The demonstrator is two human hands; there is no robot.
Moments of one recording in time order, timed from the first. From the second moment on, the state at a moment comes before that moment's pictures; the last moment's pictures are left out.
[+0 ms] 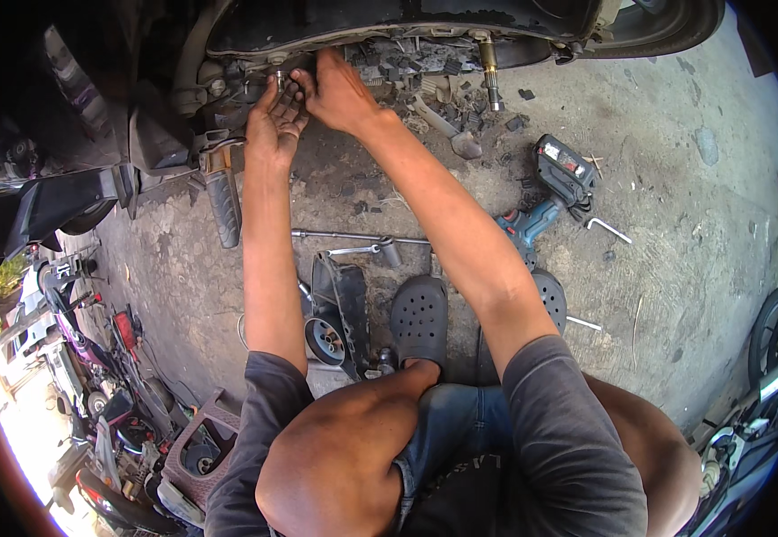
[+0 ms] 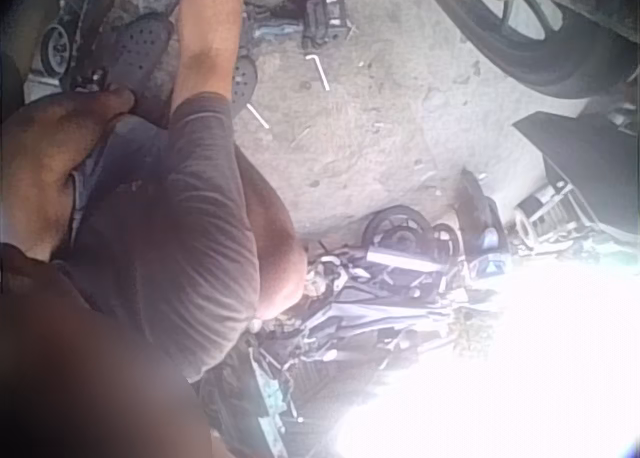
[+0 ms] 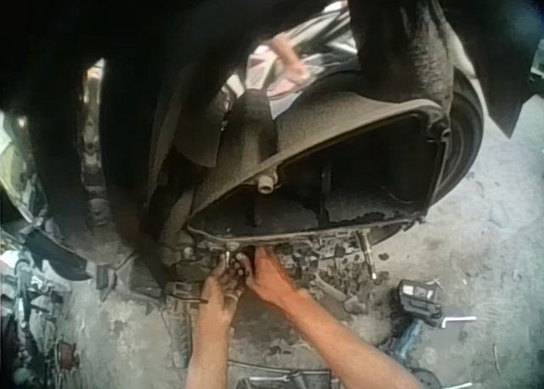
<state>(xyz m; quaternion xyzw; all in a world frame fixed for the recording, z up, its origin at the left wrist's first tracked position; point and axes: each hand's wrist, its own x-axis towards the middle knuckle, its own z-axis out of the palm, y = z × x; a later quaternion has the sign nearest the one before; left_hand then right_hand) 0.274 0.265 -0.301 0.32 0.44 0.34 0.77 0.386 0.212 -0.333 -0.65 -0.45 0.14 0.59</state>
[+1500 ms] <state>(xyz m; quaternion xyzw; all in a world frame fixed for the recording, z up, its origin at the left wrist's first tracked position) 0.317 0.285 -0.300 0.18 0.32 0.57 0.73 0.377 0.227 -0.317 -0.62 -0.39 0.24 0.64</state>
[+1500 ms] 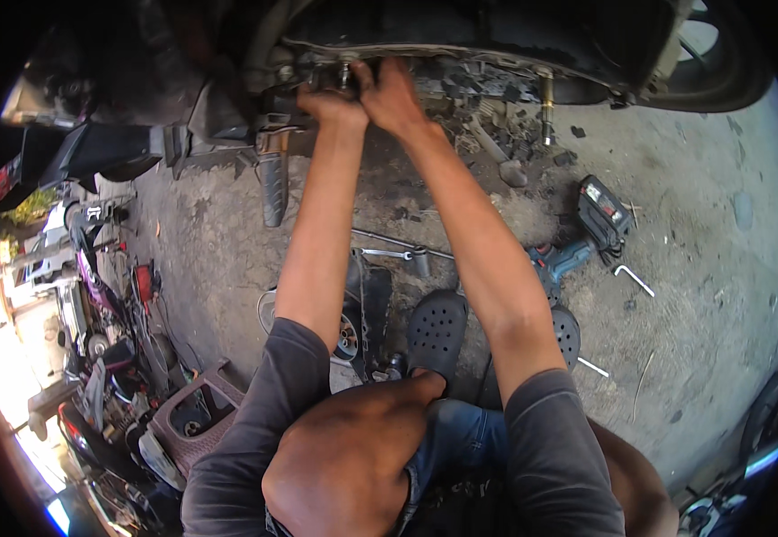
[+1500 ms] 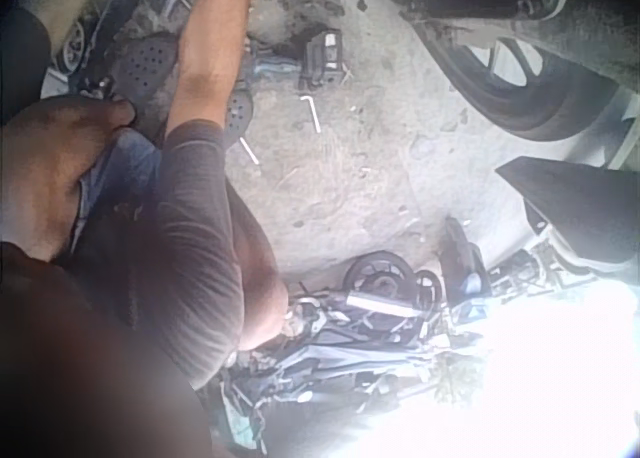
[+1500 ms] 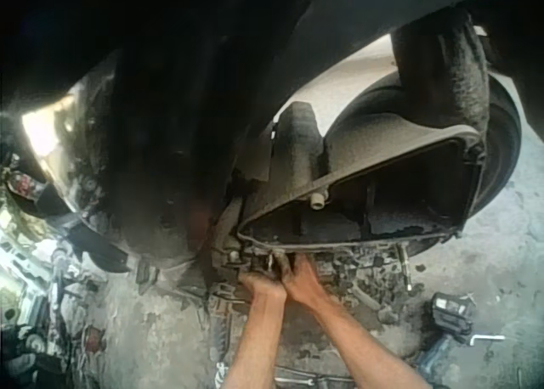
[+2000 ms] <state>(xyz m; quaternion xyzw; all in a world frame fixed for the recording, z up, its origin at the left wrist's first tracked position) 0.319 0.288 -0.310 0.18 0.29 0.57 0.75 0.380 0.220 -0.312 -0.59 -0.39 0.25 0.66</state>
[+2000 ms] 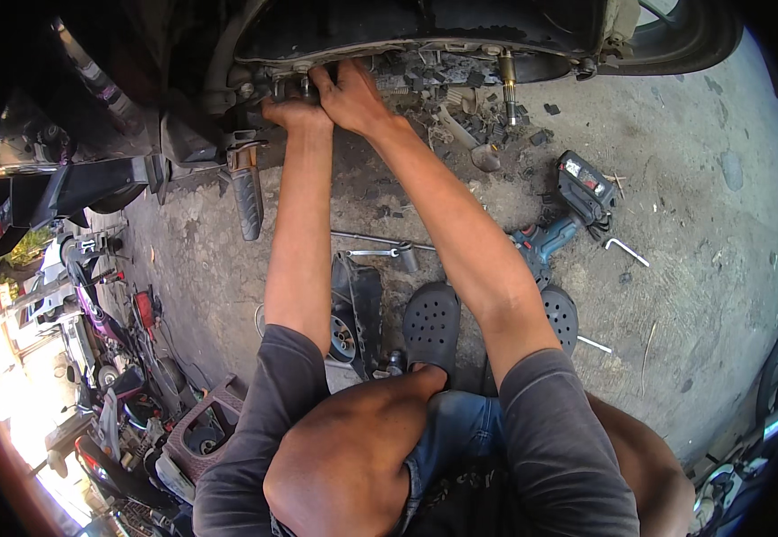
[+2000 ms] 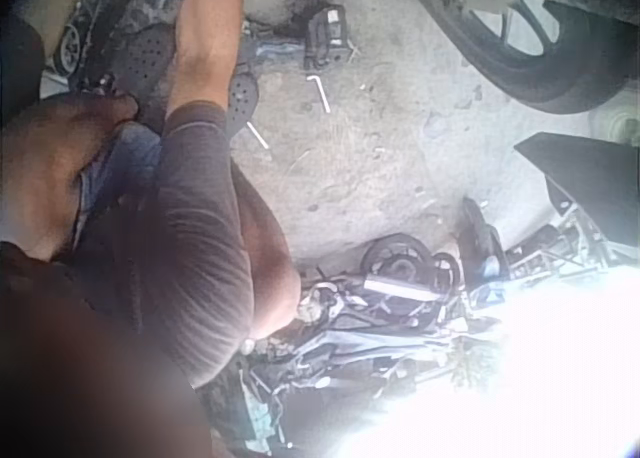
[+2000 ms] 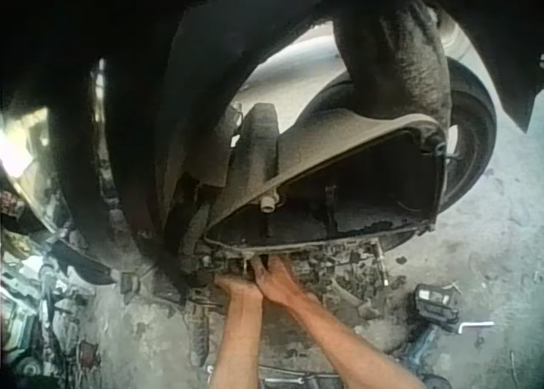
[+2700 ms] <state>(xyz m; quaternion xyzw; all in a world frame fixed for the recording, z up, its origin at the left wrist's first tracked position) 0.324 0.272 -0.298 0.16 0.28 0.57 0.76 0.384 0.212 -0.317 -0.59 -0.39 0.28 0.65</state>
